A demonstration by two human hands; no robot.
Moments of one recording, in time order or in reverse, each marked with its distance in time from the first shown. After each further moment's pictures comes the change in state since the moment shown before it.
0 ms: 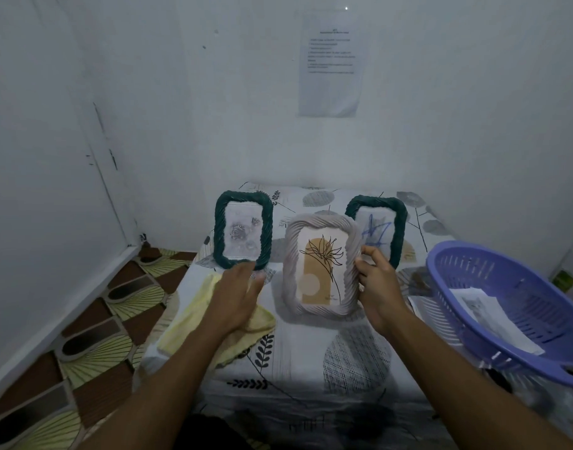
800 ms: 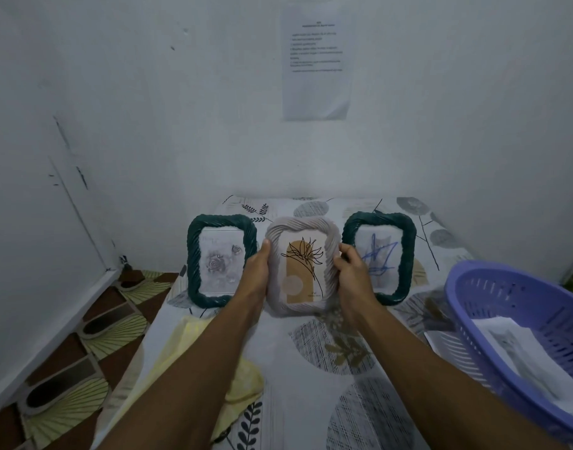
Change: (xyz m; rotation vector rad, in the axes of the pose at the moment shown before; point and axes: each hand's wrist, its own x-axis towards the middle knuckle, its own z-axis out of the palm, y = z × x) left_hand 0.141 0.038 0.046 -1.042 -0.017 -0.520; right_hand 0.118 0.024 0.041 -0.052 0.002 0.008
